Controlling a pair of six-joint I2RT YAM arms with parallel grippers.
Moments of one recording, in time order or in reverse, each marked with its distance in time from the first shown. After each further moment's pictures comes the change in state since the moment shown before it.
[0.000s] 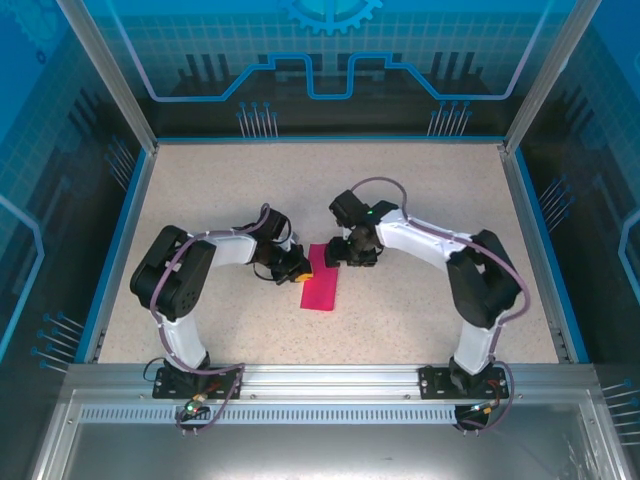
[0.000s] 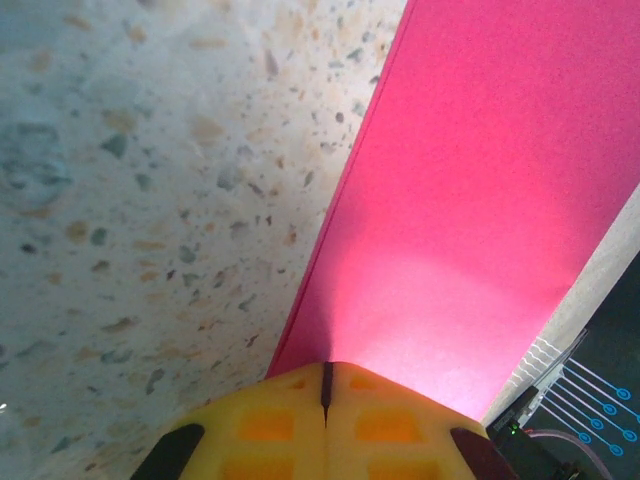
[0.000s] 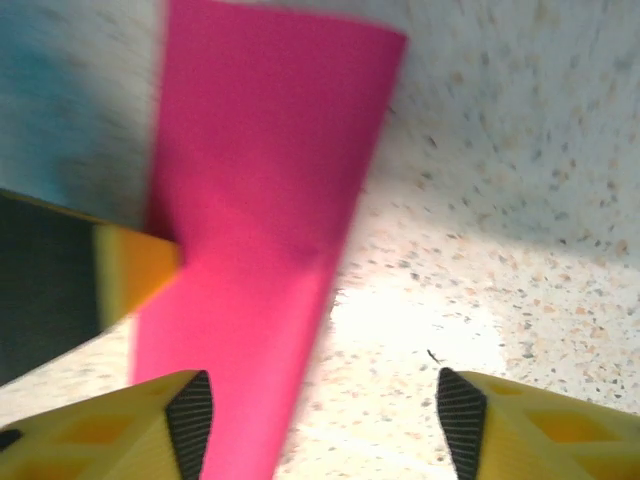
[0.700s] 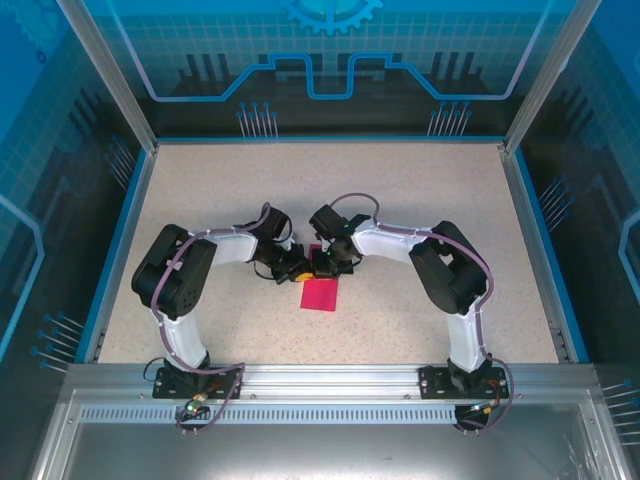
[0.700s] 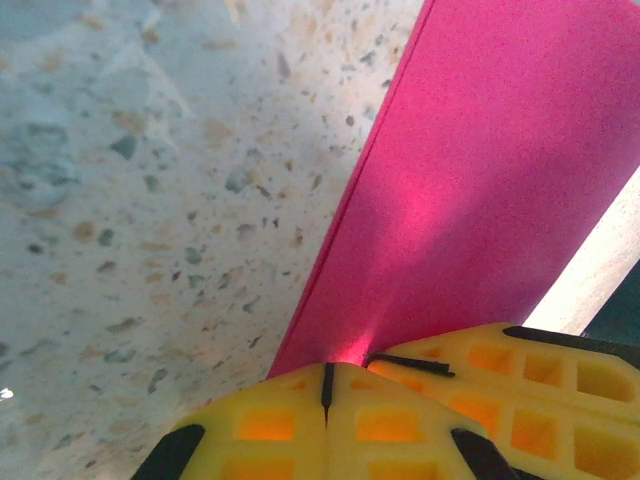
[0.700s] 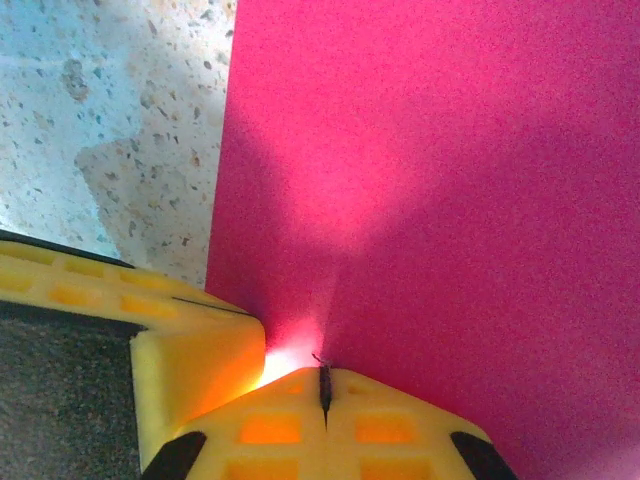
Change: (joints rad) left arm 0.000 0.012 0.021 -0.034 -0.002 -0.010; right arm 0.071 0.219 0.019 0.182 -0.128 0.085
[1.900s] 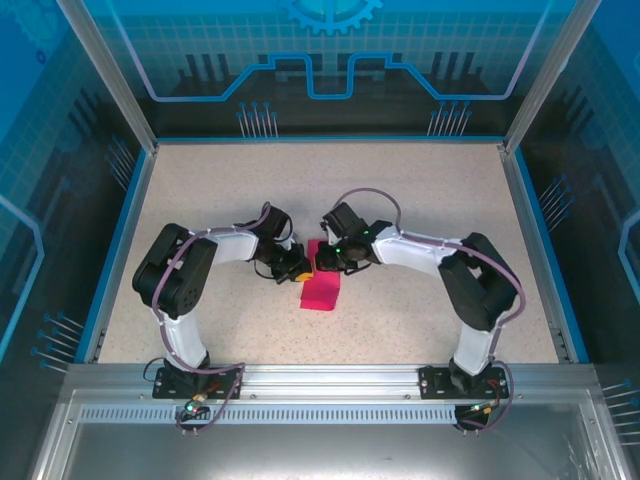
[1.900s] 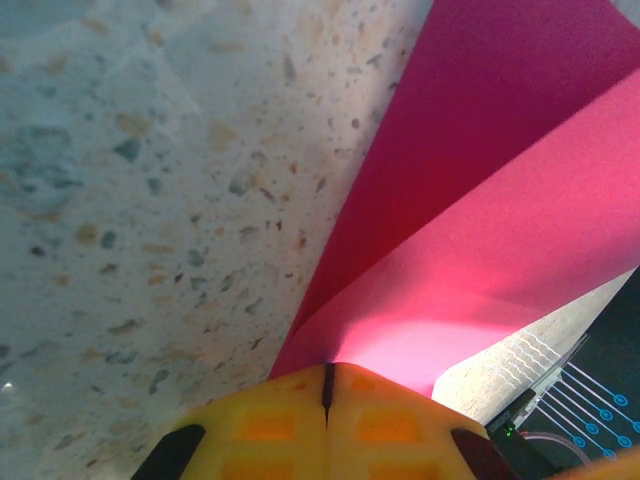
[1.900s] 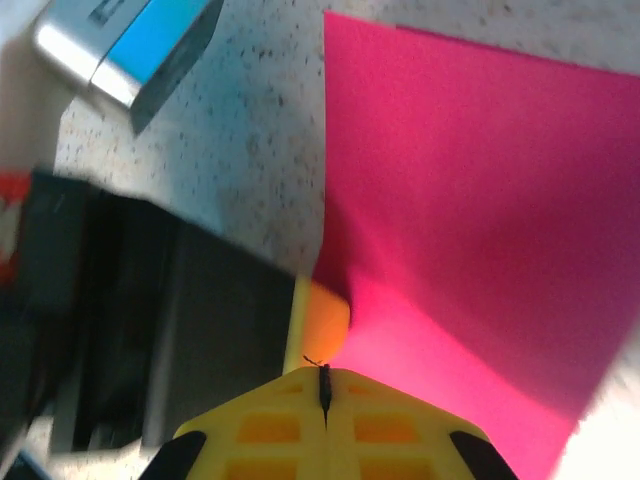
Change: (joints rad) left arm 0.001 0.013 0.006 -0.026 -0.003 0.001; right arm -0.020 -0.166 -0.166 0.239 -0.008 -0.019
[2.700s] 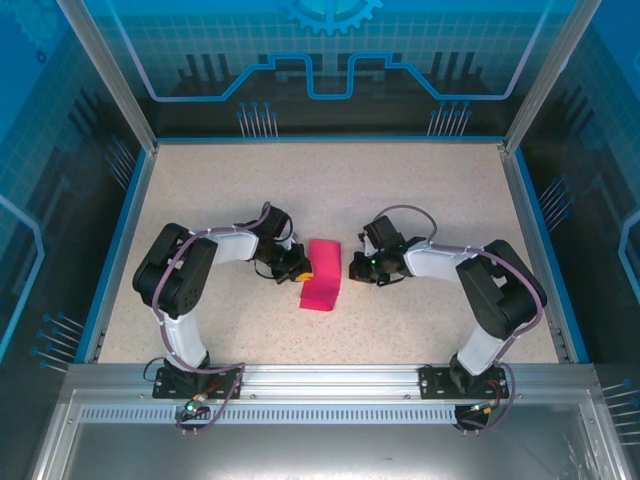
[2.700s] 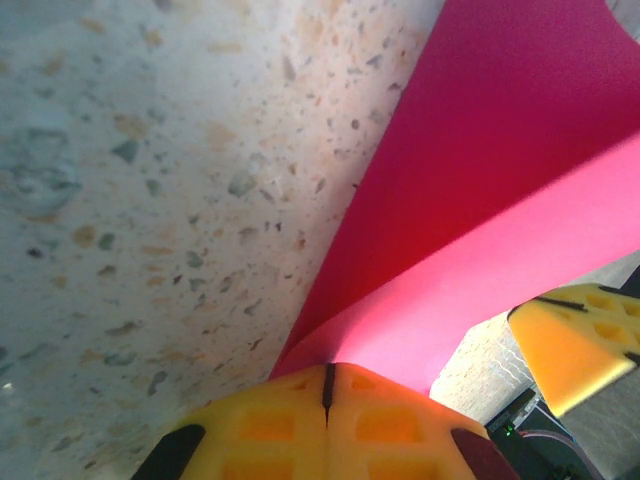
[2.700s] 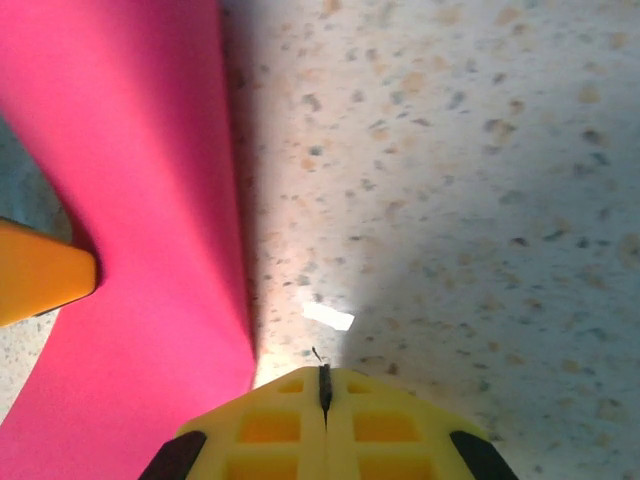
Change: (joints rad) left arm 0.000 0.003 0.001 -0.001 0.000 0.000; right arm -0.165 -0.154 -0.325 0.126 -0.043 -0.027
